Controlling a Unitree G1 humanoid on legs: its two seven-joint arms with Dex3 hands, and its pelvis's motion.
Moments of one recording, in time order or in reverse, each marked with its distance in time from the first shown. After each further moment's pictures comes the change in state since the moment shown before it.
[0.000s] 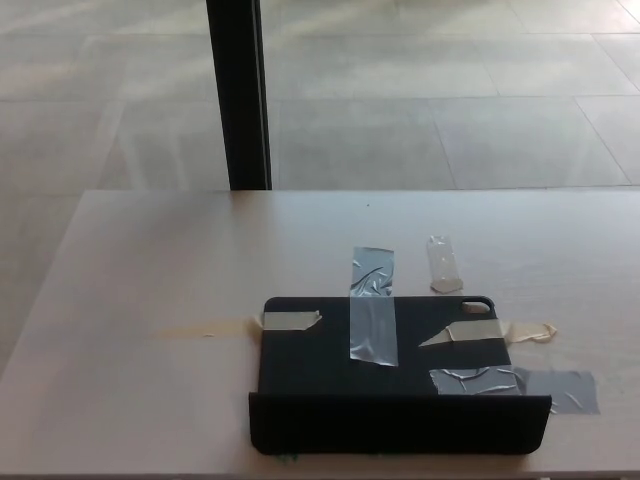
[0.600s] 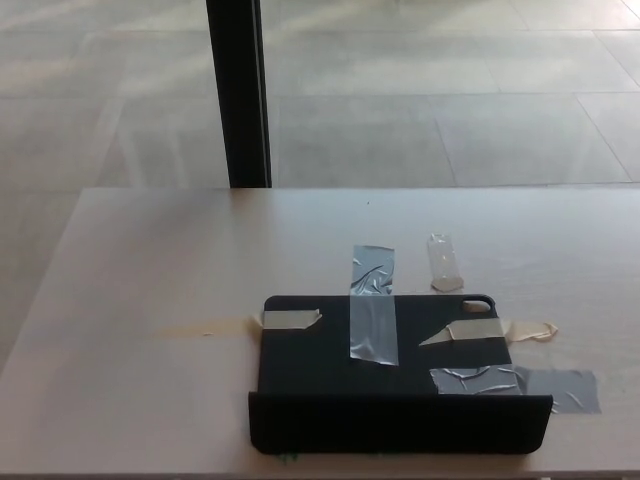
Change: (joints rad) left_arm -0.067 0.040 0.174 0.100 -0.092 0.000 -0.012; right_arm -0.290 -0.025 -0.110 -0.500 0.106 -0.043 -0.034
